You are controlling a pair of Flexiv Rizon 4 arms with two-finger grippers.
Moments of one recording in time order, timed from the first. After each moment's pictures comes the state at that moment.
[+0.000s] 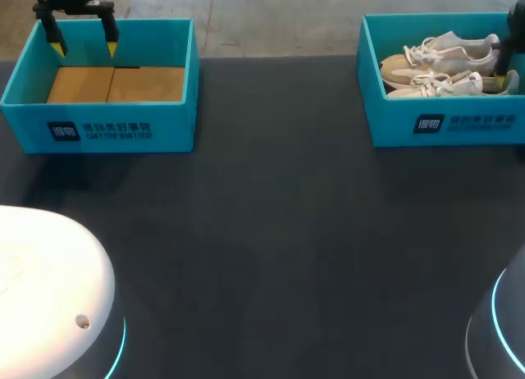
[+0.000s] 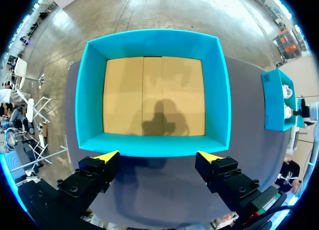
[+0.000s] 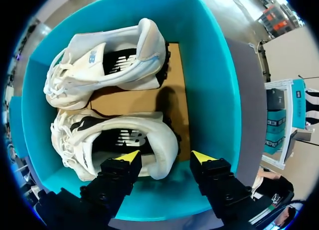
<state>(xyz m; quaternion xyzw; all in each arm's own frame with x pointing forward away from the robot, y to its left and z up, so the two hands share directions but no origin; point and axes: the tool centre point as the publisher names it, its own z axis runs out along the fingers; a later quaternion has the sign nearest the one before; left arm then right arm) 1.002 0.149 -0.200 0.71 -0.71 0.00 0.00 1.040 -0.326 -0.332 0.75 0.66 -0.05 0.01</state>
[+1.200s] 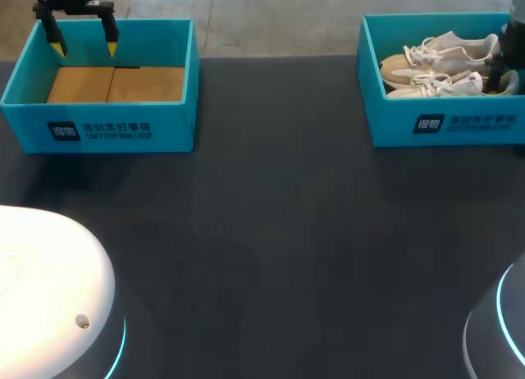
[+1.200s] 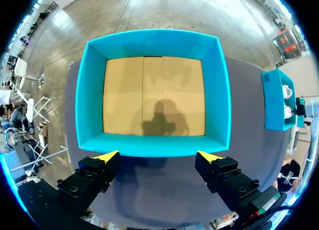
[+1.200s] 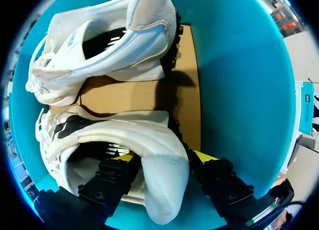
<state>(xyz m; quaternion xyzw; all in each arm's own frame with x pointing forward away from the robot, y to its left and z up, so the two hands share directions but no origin) 1.002 0.149 -0.200 0.71 -0.71 0.00 0.00 1.041 -0.325 -0.377 0.74 0.67 -0.06 -0.03</state>
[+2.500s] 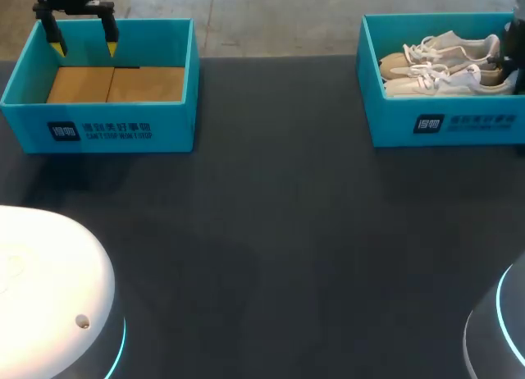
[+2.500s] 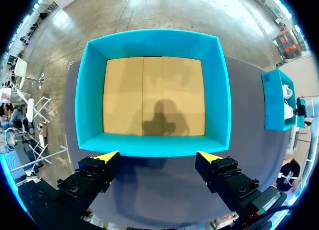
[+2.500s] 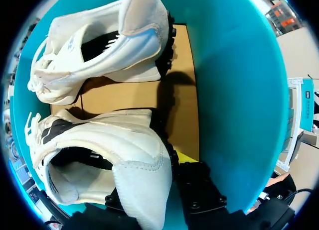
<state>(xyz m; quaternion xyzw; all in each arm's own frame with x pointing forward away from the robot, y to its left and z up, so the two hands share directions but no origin) 1.002 0.149 -0.200 0.71 -0.71 0.00 0.00 1.039 -0.326 -0.368 0.75 0.66 -0.05 -0.03</state>
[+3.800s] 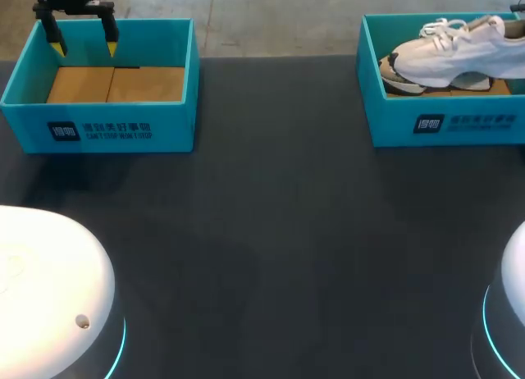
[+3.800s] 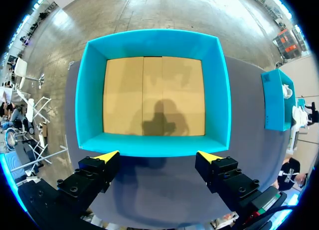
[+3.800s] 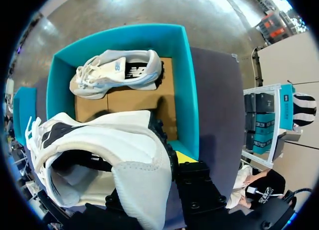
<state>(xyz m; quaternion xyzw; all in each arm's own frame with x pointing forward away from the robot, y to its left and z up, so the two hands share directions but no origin) 1.002 0.149 -0.200 0.71 -0.71 0.00 0.00 1.018 -0.322 -0.222 0.74 0.67 -0.06 0.04</state>
